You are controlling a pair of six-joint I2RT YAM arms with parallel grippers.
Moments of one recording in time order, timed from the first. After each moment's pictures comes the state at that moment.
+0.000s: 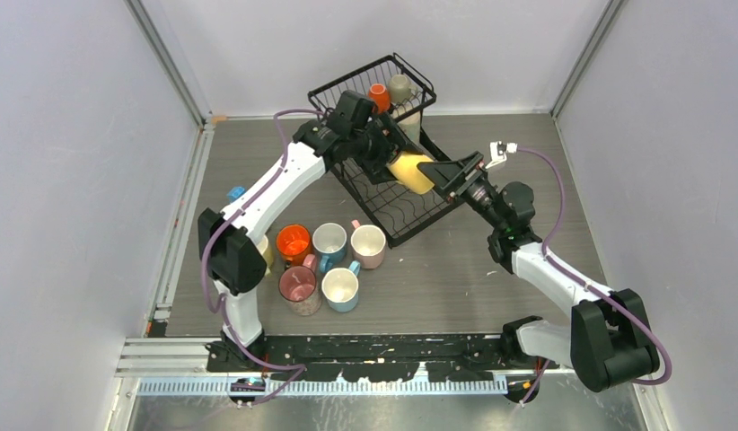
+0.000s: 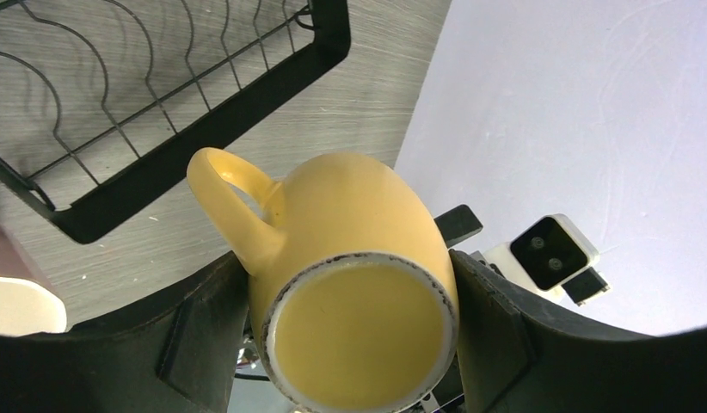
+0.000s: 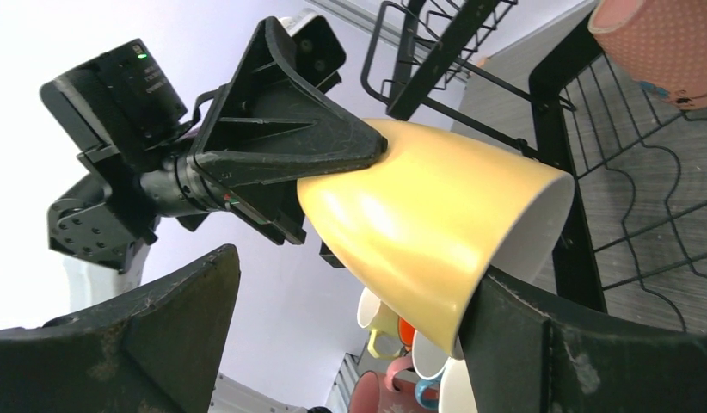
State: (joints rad) left arm -0.64 1.87 1.92 -0.76 0.28 -1.23; right arm 0.29 1.18 0.56 0.80 -0.45 1.20
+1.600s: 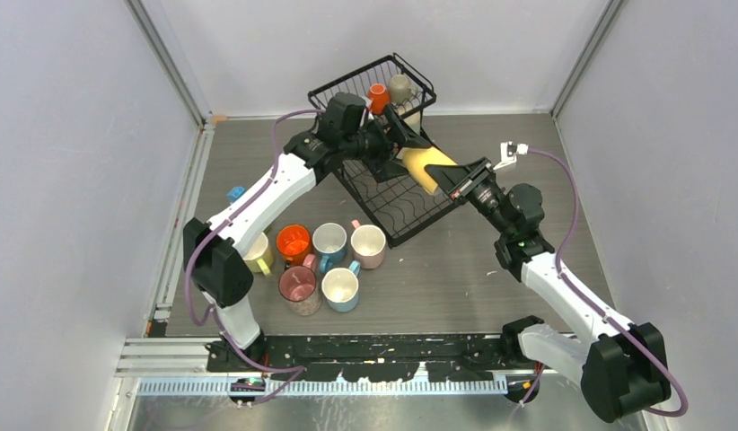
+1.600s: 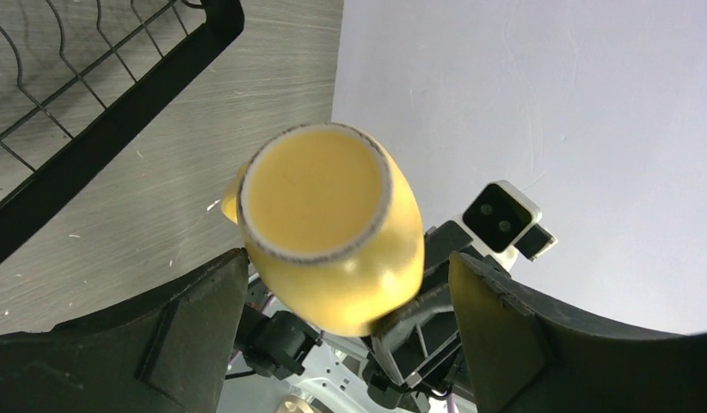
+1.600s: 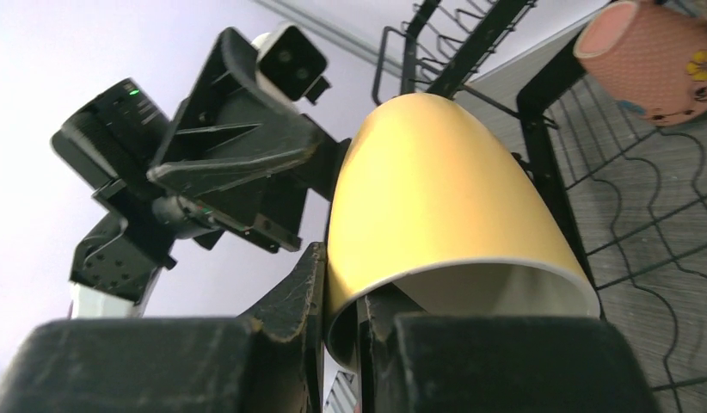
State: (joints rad) left arm -0.64 1.76 1.75 -0.49 0.40 -1.26; right arm 0.31 1.02 0.60 0.62 -0.36 1.16
